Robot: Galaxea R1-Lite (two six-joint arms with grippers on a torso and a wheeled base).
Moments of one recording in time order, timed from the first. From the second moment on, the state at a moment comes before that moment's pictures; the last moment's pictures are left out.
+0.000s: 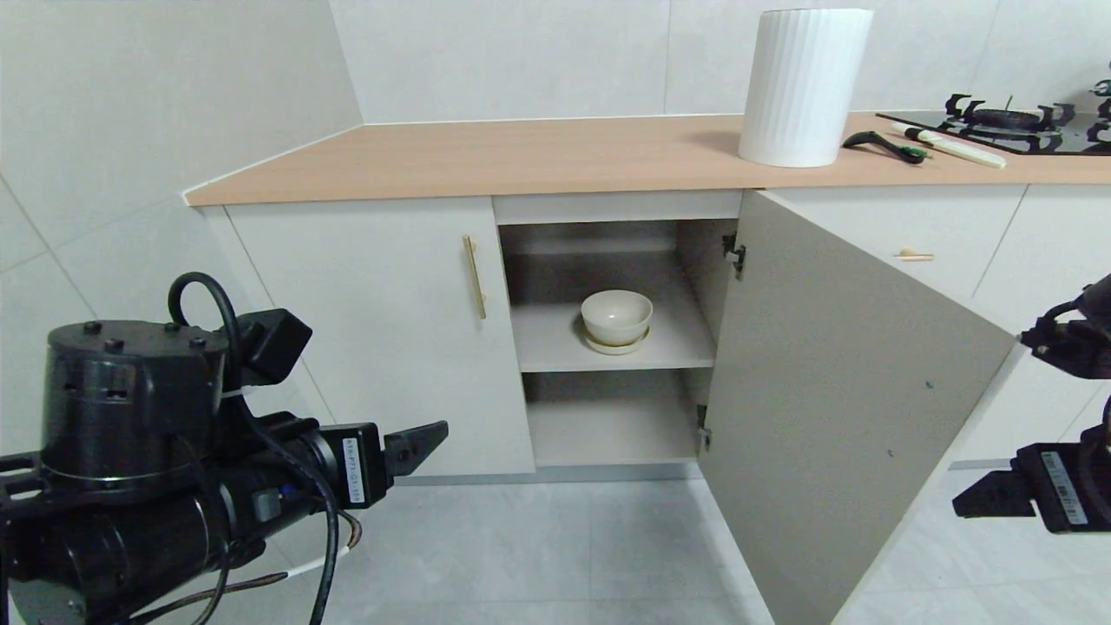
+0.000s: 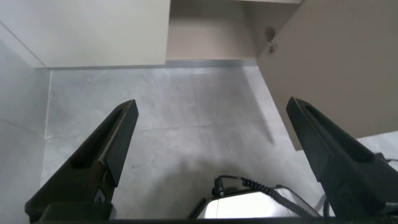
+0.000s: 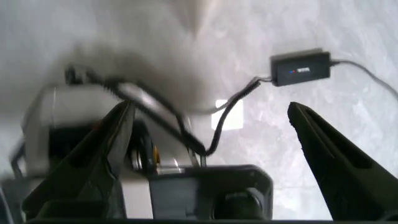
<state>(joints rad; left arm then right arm) -0.52 1.37 -0.62 -0.26 0.24 -0.38 0.39 1.37 -1.11 0.83 -0.29 0.40</state>
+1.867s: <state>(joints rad) -0.52 1.38 -0.65 -0.26 0.24 -0.38 0.26 1.66 -0.93 -0.03 -0.19 0.30</state>
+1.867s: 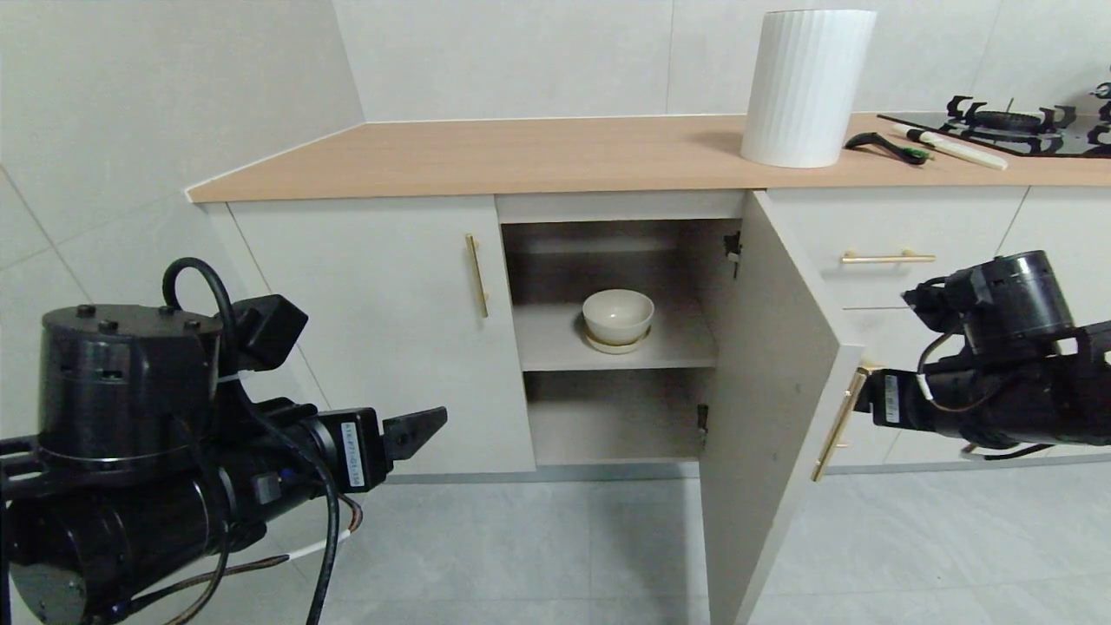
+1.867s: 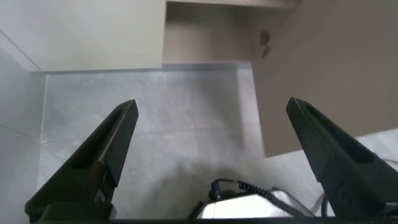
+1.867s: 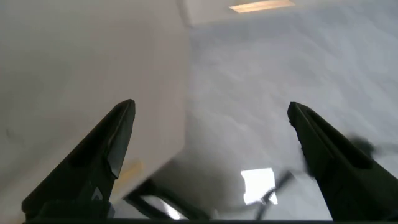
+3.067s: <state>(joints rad) -0.54 1.33 -0.70 -0.16 0.24 -0.38 0.49 2.08 -1.02 -0.57 -0.08 0.46</state>
